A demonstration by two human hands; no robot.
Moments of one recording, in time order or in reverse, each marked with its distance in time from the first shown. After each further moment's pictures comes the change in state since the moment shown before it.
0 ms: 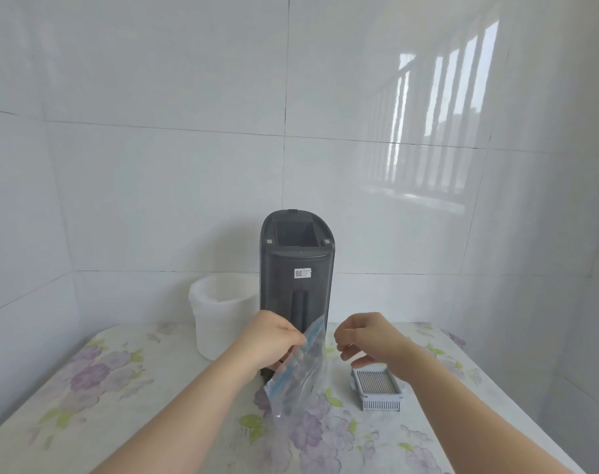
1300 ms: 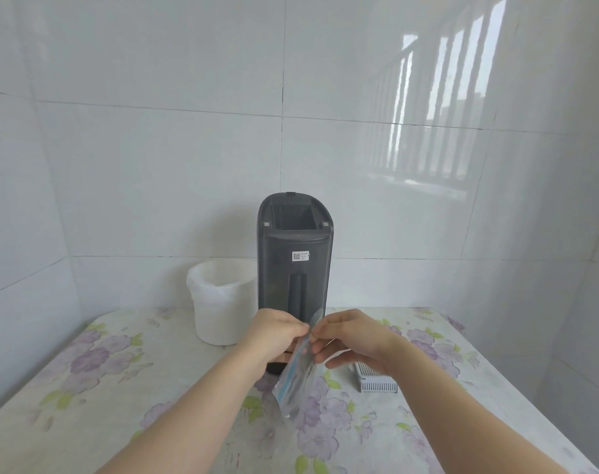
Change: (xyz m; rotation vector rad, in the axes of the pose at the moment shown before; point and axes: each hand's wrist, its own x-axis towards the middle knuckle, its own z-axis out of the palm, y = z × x) left_hand 0.014 -0.023 0.021 -0.239 0.030 -0.095; right_hand -0.014 -0.004 0.022 0.173 -0.251 0.005
